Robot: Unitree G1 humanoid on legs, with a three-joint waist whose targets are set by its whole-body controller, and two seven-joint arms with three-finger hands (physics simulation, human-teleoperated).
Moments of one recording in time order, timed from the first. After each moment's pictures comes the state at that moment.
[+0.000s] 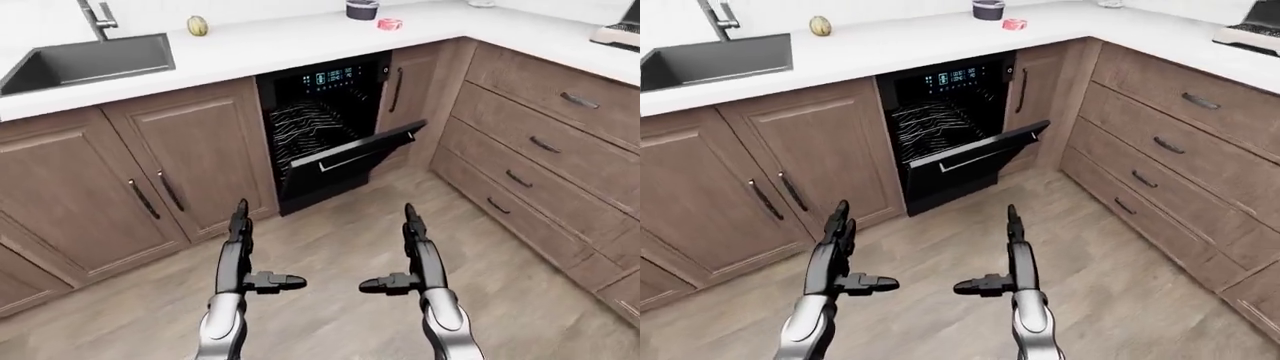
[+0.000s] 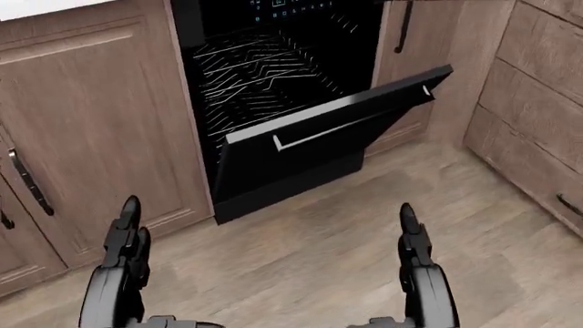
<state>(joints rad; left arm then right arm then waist) 0.02 0.02 0.03 0.06 0.03 -0.02 -0.03 0.01 -0.01 0.00 0.09 -0.10 0.05 -0.01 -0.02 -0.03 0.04</state>
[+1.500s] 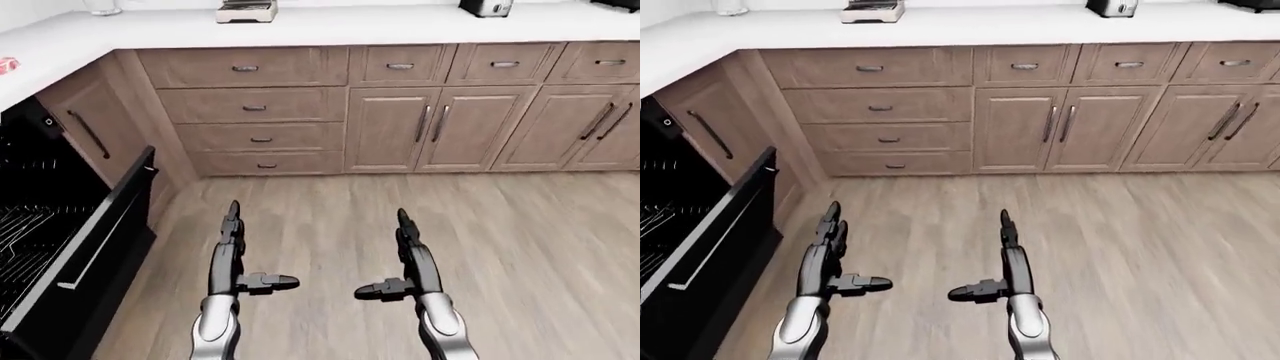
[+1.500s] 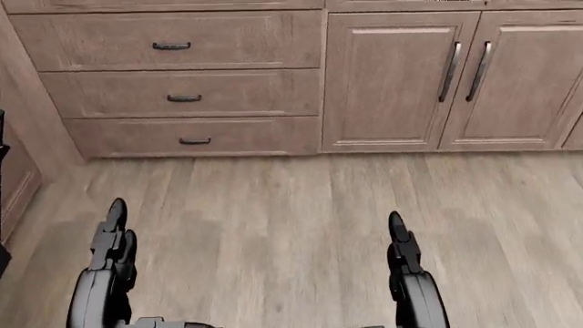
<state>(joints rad) 0.02 0.03 0.06 0.06 0.03 -0.01 -0.02 0.04 0.00 0.03 0.06 -0.10 0.08 0.00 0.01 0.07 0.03</state>
